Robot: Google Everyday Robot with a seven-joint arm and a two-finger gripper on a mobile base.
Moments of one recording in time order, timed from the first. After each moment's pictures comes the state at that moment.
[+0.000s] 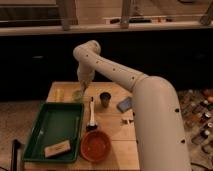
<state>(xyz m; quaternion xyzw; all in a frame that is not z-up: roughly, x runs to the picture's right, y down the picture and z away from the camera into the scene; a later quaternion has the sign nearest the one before) -0.115 -0.020 0.851 -0.19 -0.25 -0.55 0.78</state>
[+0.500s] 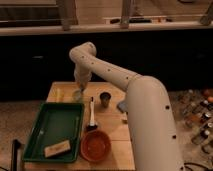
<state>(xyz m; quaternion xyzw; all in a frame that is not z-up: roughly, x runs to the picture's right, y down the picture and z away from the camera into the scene) -0.133 -0.010 0.862 -0.20 -0.25 -0.56 0.76</state>
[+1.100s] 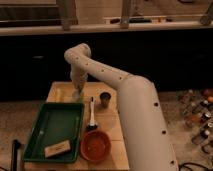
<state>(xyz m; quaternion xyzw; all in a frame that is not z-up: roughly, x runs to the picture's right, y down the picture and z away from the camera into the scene) -0.151 -0.004 0.874 -0.21 -0.25 -0.58 0.75</state>
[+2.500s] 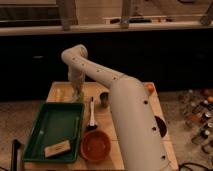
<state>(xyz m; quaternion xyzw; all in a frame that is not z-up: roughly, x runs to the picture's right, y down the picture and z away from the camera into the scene) -0.164 0.003 0.885 -0.22 -0.26 -0.58 0.74</state>
